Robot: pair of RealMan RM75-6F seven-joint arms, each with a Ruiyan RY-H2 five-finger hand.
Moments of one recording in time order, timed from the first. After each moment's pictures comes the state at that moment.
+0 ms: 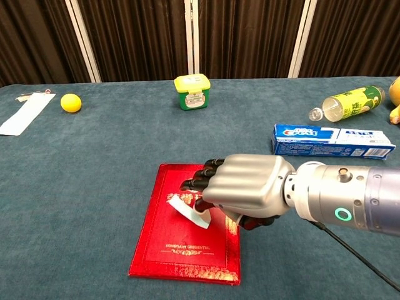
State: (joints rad) left arm -0.26 -1.08 -0.14 -1.89 1.25 1.42 0.32; right arm 0.98 -1.58 -0.04 -1.69 -1.09 0.85 -0.86
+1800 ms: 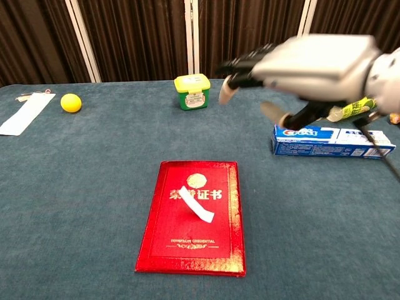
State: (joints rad) left arm -0.24 -1.07 -0.13 -1.90 1.28 1.42 0.29; right arm 0.85 -1.25 0.01 -1.86 -1.36 1.11 -0.59
